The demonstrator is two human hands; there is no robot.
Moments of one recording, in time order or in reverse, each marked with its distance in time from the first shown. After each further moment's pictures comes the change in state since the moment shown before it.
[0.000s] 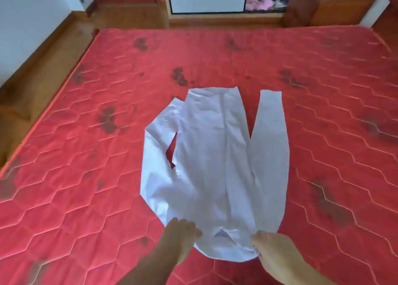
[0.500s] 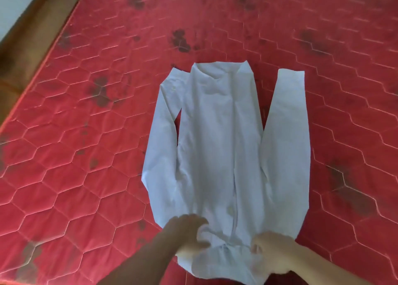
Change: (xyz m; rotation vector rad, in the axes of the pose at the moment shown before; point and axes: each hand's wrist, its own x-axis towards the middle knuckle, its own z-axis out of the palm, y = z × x) left_hand 0.032 0.002 0.046 -0.475 -0.250 -0.039; right_hand 0.038 0.006 0.053 0.354 -0.528 -0.036
